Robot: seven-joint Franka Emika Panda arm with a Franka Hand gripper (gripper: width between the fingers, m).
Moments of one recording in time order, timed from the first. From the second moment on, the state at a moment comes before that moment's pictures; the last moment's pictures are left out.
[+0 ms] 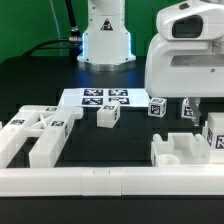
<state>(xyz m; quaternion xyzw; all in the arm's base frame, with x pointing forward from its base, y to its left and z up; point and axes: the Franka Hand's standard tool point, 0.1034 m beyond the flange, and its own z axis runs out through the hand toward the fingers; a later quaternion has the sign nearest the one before) 0.653 0.117 0.080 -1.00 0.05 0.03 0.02</state>
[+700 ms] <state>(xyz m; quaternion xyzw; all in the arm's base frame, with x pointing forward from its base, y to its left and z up) 0.653 0.121 0.079 -0.96 0.27 0.03 0.02</state>
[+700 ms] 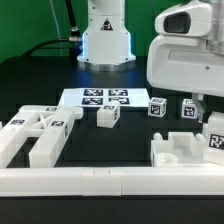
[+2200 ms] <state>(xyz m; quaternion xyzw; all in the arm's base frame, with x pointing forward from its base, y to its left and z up) 0.660 0.123 0.078 -0.89 0.45 0.02 0.04</state>
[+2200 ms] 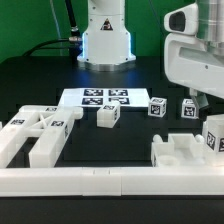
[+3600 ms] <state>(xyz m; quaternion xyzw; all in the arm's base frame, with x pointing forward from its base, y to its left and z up) 0.660 0.119 0.077 -1.00 -0.01 0.00 0.02</state>
